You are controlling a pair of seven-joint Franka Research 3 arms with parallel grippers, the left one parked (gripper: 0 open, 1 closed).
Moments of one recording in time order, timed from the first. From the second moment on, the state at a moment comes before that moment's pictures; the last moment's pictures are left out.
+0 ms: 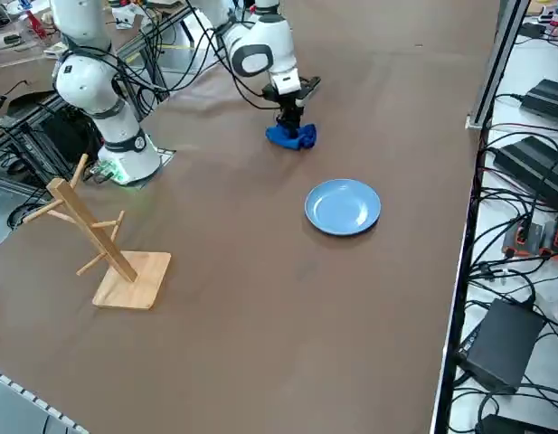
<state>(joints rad) 0.49 0.32 0.05 -2.35 -0.13 2.78 0.80</state>
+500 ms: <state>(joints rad) 0.44 0.32 0.05 -2.24 -0.13 2.67 0.75</state>
